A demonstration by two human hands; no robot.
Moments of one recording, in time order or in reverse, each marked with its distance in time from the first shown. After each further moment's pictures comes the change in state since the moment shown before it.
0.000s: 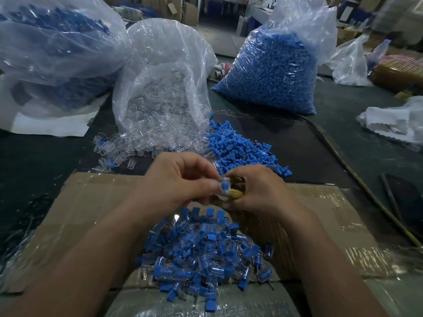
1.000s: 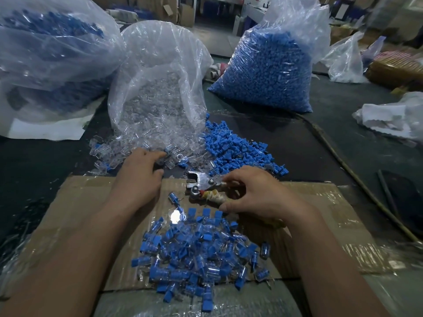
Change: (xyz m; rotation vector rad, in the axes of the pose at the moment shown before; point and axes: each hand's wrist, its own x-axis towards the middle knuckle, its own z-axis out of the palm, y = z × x) left_hand 0.036 -0.056 -0.046 0.990 0.353 -0.161; right_hand -0.001 0.008 -0.004 0.022 -0.157 0.037
